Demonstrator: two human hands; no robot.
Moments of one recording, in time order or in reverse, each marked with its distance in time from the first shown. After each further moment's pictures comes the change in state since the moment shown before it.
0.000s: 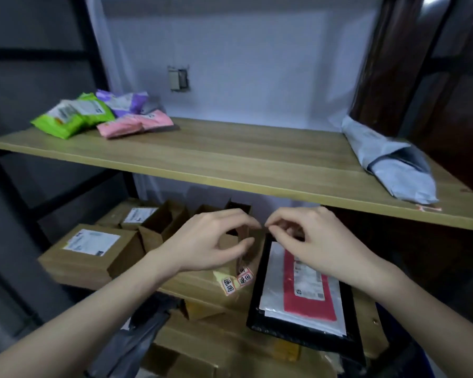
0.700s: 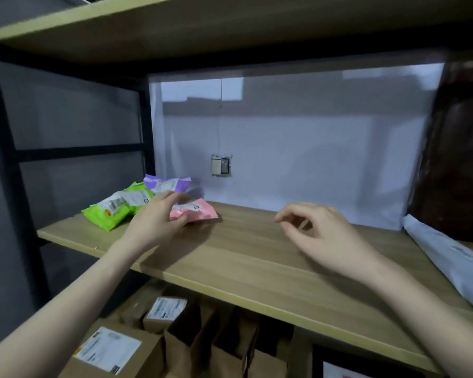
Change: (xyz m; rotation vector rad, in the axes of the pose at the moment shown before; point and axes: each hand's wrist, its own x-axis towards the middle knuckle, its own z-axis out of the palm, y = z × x) left_hand 0.042 -0.205 -0.162 0.309 0.355 -0.541; right_hand 0.185 -0.038 -0.036 -0.009 0.246 -0.210
